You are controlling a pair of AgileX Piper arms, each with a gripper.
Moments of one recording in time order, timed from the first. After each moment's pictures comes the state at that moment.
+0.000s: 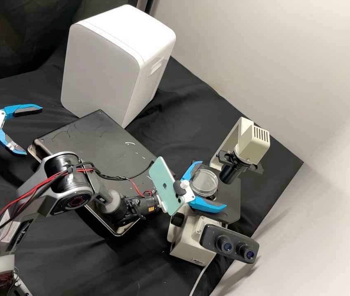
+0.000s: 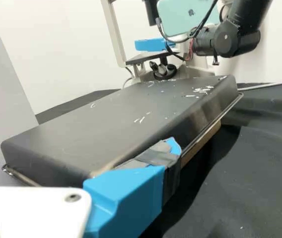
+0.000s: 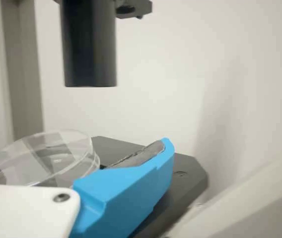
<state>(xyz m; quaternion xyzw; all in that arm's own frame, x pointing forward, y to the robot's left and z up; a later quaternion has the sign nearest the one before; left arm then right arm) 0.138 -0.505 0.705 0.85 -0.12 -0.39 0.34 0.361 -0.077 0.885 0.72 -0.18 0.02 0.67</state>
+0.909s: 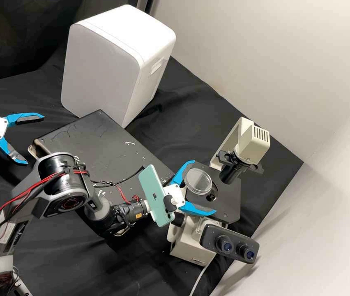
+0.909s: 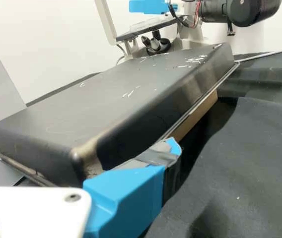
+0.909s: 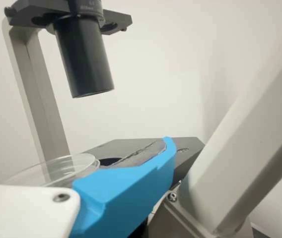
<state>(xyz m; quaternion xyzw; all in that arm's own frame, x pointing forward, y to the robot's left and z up) 0.137 -0.503 0.688 0.86 -0.09 -0.40 0.30 0.325 -0.075 0.881 0.78 -0.16 0.10 0.60</state>
